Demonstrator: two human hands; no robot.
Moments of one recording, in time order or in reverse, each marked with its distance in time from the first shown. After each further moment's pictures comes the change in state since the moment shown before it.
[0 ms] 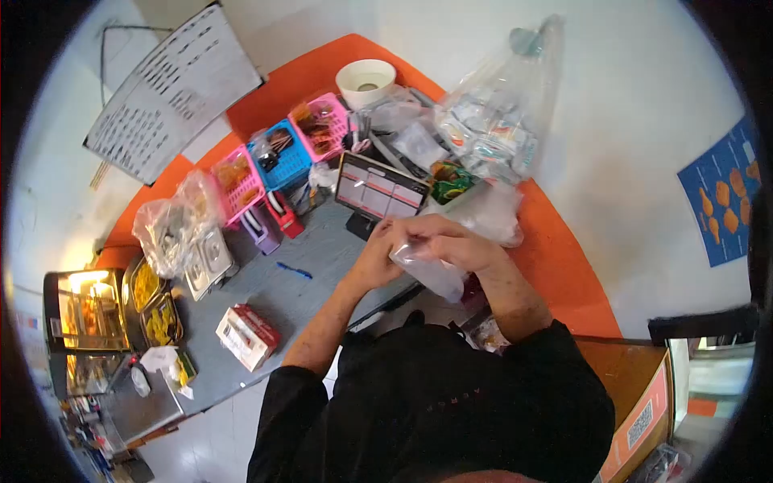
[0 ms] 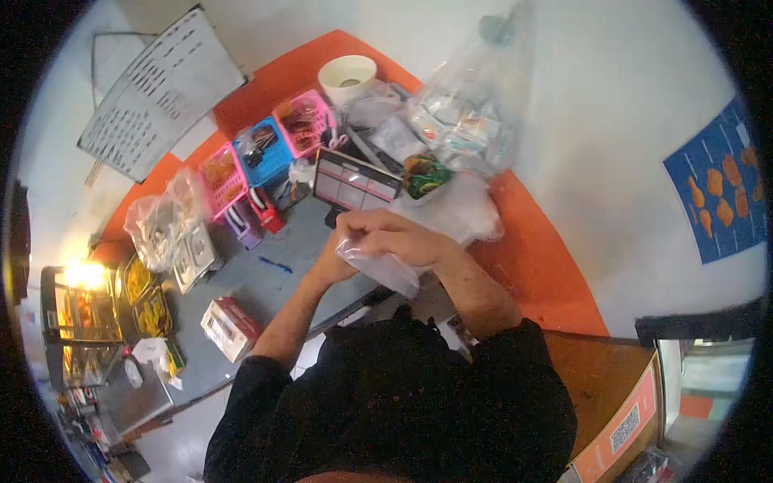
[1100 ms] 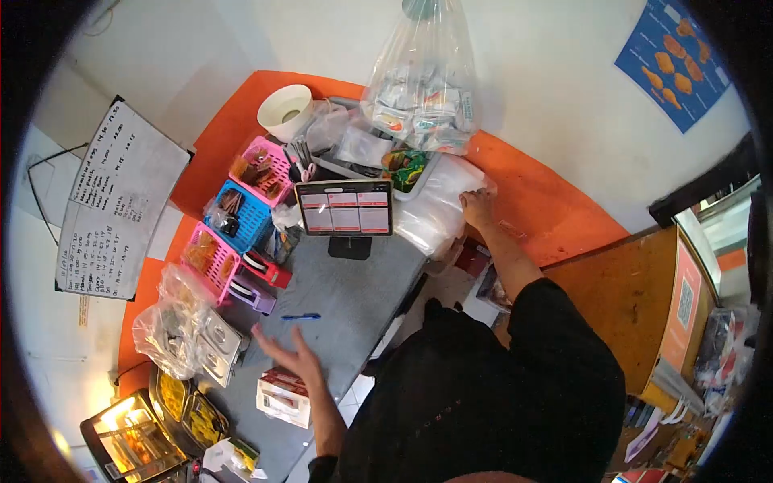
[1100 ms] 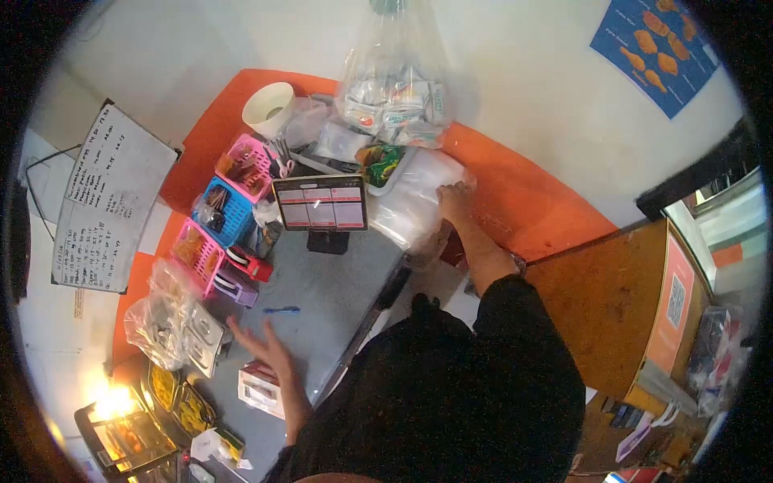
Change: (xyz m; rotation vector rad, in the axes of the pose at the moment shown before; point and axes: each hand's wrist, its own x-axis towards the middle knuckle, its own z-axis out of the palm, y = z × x) left_hand -0.172 -0.014 -0.115 0.553 0.779 -0.355; right_hand -0.183 0.248 -0.137 -1.539 1.065 0.914
